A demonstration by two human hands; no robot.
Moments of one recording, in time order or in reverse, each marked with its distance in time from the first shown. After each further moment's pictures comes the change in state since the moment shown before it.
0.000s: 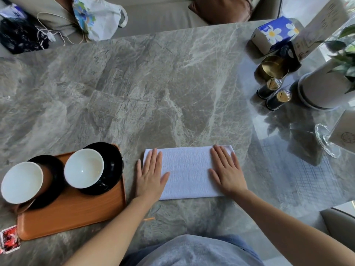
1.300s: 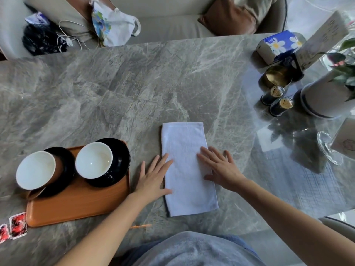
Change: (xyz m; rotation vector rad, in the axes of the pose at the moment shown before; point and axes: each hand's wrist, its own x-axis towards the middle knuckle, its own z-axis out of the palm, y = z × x) left_hand -0.013 -0.019 -0.015 -0.184 -0.287 0.170; right_hand 0.022 -0.012 -0.023 -0.052 -0.233 -0.239
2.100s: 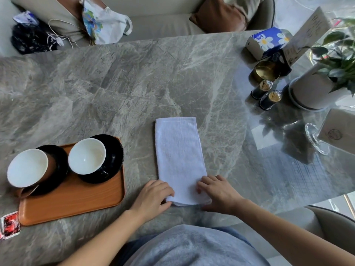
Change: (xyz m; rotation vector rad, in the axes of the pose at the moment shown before) left_hand -0.047 0.024 0.022 -0.071 0.154 0.337; right_hand -0.065 -0.035 0.026 -0.012 -0.076 -0.149
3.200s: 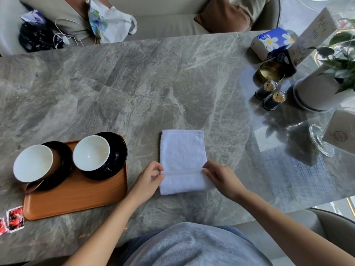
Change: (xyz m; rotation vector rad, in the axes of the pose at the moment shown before) left_hand 0.011 -0.008 -0.030 -0.761 0.164 -0.464; right_hand 0.008 -0.001 -0.033 0.600 0.328 0.205
